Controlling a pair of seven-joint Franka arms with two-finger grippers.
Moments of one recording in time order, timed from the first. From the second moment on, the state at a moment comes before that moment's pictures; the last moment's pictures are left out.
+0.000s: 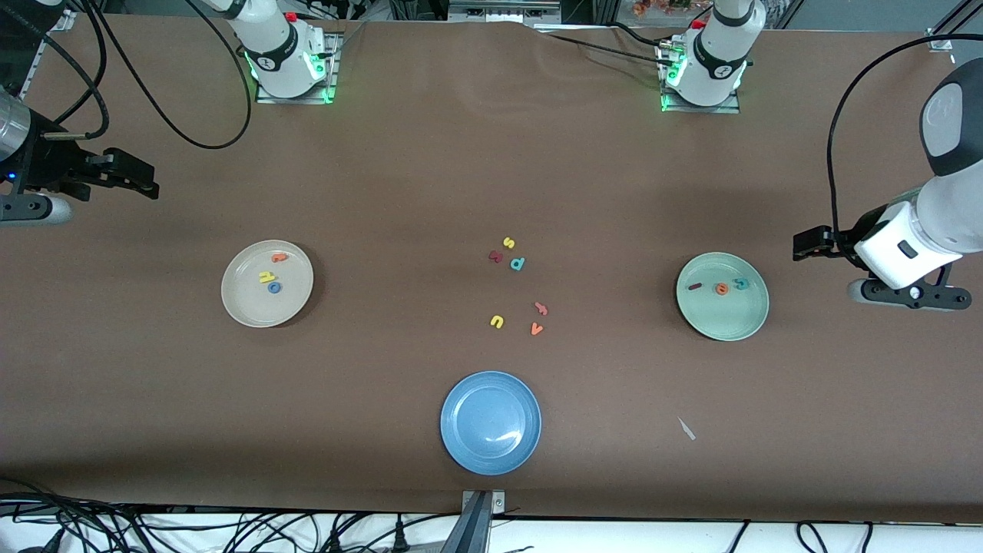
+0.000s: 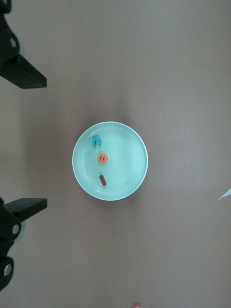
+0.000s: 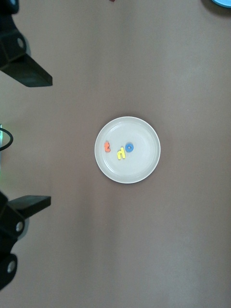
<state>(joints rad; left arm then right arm) 0.01 0.27 -0.03 -1.47 0.02 1.59 0.06 0.18 0.13 -0.14 -1.43 0.02 1.46 0.00</state>
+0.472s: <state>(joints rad) 0.01 0.27 -0.03 -1.48 0.02 1.59 0.06 0.18 0.13 -0.14 -1.43 0.02 1.46 0.00</state>
